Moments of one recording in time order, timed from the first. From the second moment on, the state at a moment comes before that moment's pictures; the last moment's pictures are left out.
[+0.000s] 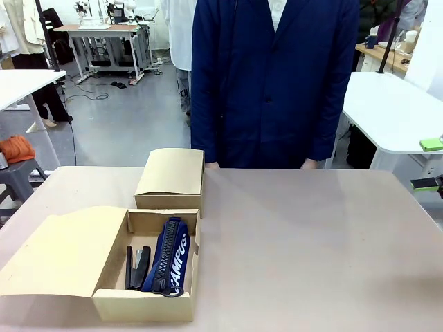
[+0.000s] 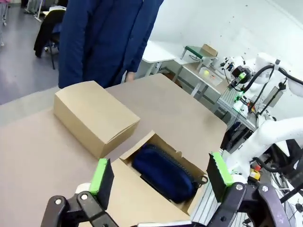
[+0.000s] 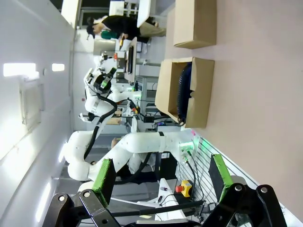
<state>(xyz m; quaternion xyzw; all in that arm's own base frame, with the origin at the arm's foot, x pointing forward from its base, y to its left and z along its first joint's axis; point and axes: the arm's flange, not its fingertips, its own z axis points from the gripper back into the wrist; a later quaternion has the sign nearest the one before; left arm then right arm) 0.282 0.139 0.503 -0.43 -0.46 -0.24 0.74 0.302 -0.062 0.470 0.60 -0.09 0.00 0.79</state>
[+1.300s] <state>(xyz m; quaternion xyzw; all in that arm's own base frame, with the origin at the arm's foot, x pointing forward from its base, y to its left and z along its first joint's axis) 0.365 0.193 0.368 -0.13 -0.43 -0.55 0.71 0.302 -0.062 0.470 0.60 -0.09 0.00 0.79</state>
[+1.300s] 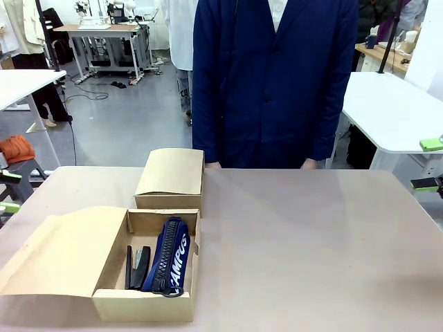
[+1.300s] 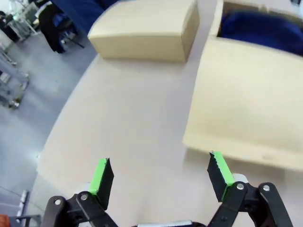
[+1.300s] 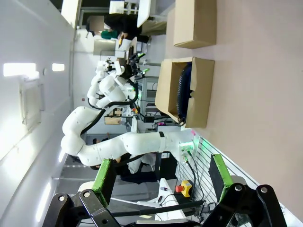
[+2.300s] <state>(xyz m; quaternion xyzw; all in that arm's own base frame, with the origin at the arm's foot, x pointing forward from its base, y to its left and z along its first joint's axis) 0.385 0.146 0.277 -0.25 -0.35 -0.58 0.69 0.302 -0.062 0.470 0.60 -0.09 0.00 0.79</state>
